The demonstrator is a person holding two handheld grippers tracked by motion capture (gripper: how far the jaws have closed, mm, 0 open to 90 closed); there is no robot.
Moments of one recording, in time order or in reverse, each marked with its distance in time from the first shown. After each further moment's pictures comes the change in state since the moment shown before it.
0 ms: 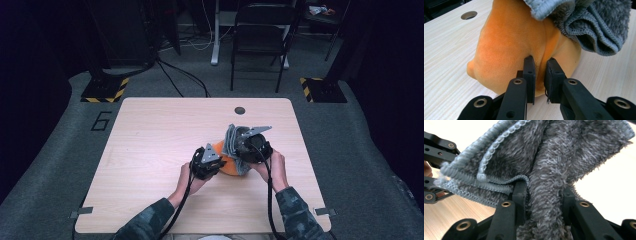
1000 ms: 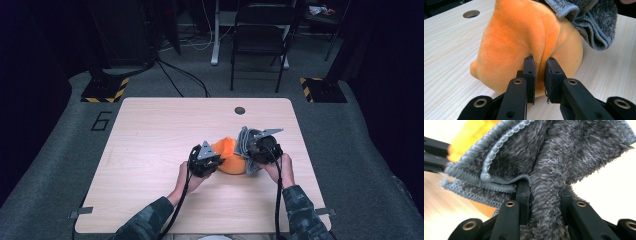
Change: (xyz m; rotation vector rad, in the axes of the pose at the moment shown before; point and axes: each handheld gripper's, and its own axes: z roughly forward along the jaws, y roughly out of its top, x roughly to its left) left arm 0.012 -0.003 0.000 -0.034 -0.009 -0.052; right arm -0.037 -0.028 0.010 0.024 -0.031 0.061
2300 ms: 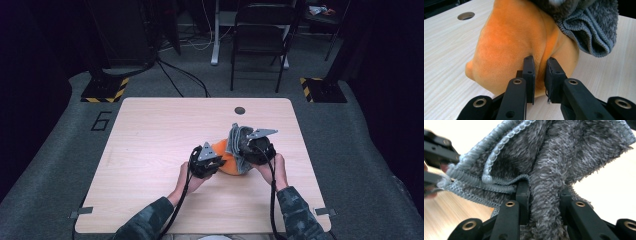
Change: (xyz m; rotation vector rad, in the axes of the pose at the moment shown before) left arm -0.003 -0.001 0.001 0.005 -0.028 0.021; right arm 0.028 0.012 -0.007 -0.091 0.036 -0.056
